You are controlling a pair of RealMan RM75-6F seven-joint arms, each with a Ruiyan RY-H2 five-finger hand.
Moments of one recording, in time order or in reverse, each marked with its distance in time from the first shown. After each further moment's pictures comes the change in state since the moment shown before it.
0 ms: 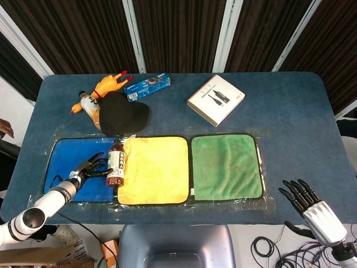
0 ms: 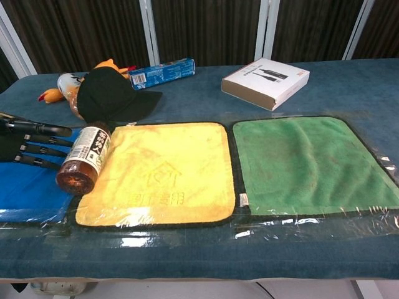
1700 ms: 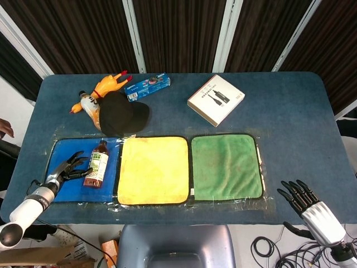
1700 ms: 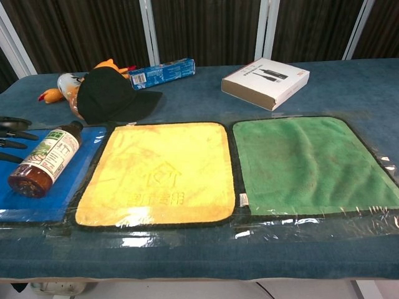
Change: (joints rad) left arm 0.215 0.061 -0.064 0.026 0.375 0.041 -0.139; right arm 0.010 0.005 -0.019 -0.018 0.000 0.011 -0.013
